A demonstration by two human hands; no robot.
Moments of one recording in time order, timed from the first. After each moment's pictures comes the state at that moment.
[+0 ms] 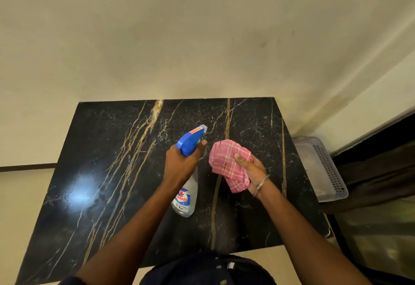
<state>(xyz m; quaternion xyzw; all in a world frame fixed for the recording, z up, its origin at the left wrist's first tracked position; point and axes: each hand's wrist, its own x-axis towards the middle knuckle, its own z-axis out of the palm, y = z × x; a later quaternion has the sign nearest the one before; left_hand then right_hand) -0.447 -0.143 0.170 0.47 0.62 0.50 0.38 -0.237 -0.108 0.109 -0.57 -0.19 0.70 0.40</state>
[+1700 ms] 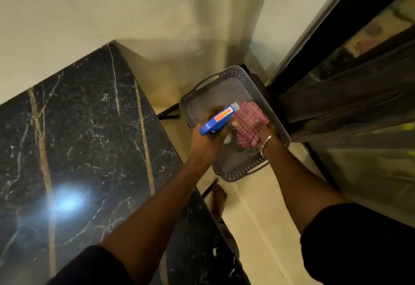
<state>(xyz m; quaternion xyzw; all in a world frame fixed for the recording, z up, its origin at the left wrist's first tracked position) 0.049 0.046 -0.037 0.57 0.55 0.24 0.56 0.230 0.024 -0.150 -0.71 0.05 0.59 0.39</state>
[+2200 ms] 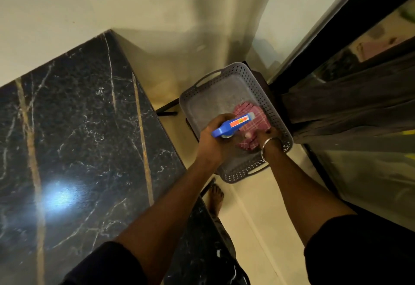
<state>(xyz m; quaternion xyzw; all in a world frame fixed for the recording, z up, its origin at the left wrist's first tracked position) 0.052 0.040 -0.076 0.57 0.55 0.22 0.57 0.225 0.015 -0.186 -0.83 -0.06 0.45 0.32</state>
